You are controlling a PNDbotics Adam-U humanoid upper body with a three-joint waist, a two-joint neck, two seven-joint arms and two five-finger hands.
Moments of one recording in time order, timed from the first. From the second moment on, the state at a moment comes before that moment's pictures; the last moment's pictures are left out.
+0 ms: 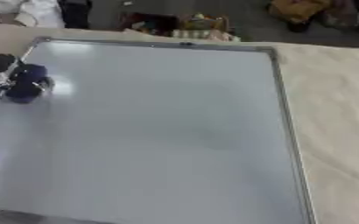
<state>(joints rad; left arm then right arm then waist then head) -1.15 0.51 -0.03 -0.65 -1.01 0.19 -0.17 -0.53 -0.55 -0.13 -1.99 0.01 -0.08 -0.54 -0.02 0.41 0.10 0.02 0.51</state>
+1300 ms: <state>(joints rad) -1.16 0.49 -0.06 -0.66 -0.97 0.15 -0.22 -0.53 -0.55 -0.13 -1.99 0.01 -0.08 -0.55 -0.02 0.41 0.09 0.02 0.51</state>
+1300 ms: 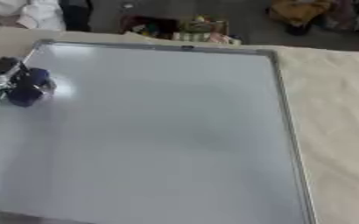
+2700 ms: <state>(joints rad) -1.15 0.44 -0.13 -0.70 -0.94 0.10 -0.28 -0.53 -0.54 -0.13 -1.99 0.00 -0.08 -0.55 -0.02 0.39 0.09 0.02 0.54</state>
